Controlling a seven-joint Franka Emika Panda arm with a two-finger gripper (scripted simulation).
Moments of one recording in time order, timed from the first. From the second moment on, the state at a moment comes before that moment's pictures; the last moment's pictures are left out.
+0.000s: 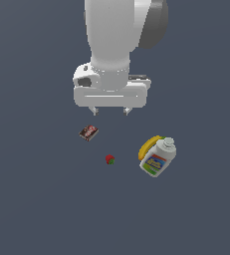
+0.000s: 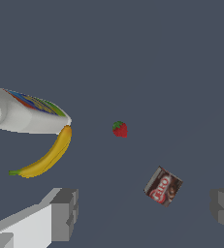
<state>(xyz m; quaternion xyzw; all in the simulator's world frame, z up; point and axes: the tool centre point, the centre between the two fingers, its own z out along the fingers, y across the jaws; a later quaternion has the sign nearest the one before) 0.005 -0.012 0.309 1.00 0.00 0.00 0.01</state>
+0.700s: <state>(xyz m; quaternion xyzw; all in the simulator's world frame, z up) 0.002 -0.005 0.316 1.00 0.00 0.01 0.00</state>
